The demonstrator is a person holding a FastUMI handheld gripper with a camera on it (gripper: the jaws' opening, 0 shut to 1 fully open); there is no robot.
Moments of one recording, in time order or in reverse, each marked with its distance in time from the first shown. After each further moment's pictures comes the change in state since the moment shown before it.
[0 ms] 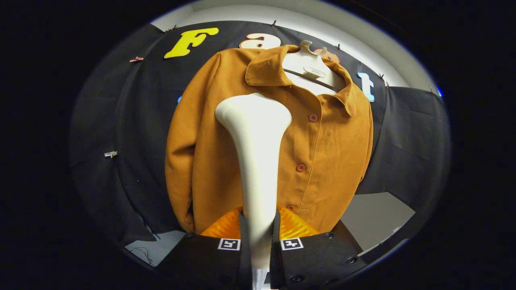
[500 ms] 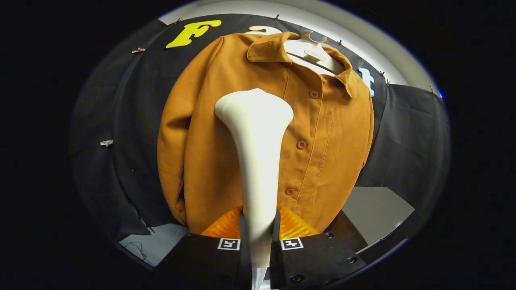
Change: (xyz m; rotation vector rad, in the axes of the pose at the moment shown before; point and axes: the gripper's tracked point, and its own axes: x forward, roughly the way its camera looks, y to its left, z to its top) arm 0.003 -0.002 -0.047 -0.027 0.058 -0.007
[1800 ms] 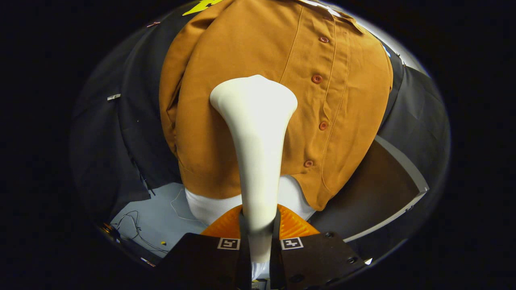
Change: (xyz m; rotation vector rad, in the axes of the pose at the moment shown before) arm 0.003 0.013 -0.191 -0.062 0.306 0.083
